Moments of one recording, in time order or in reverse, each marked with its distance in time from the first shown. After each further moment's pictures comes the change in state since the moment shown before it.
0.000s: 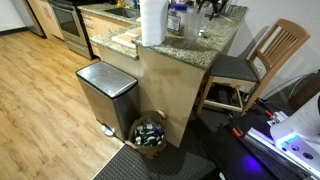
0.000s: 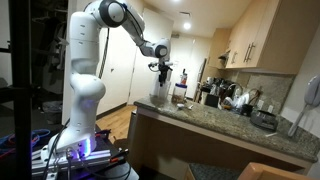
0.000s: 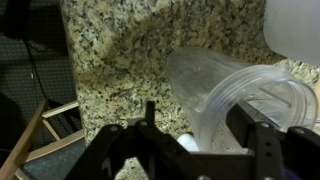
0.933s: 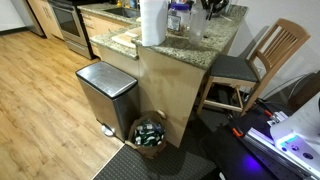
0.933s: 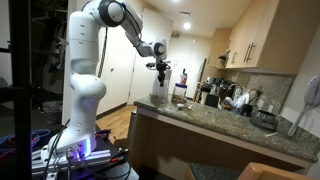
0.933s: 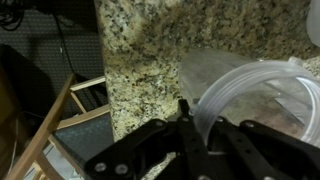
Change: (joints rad) arm 0.036 -0.020 0.010 0.007 -0.194 -0.114 0.123
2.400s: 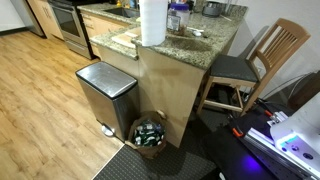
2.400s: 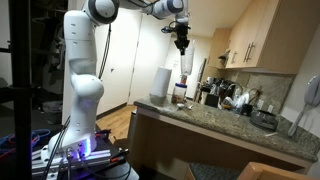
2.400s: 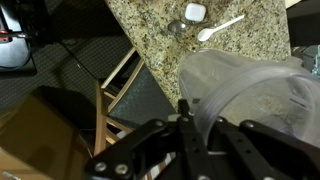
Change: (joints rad) arm -0.115 -0.053 -0.168 0.565 0.063 -0.495 0.182
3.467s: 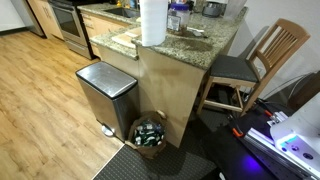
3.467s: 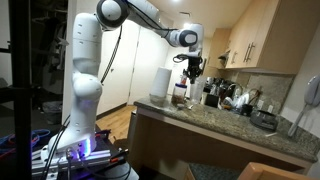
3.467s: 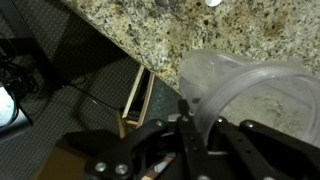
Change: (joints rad) arm -0.072 0.129 -0.145 -0.277 0.145 0.362 0.117
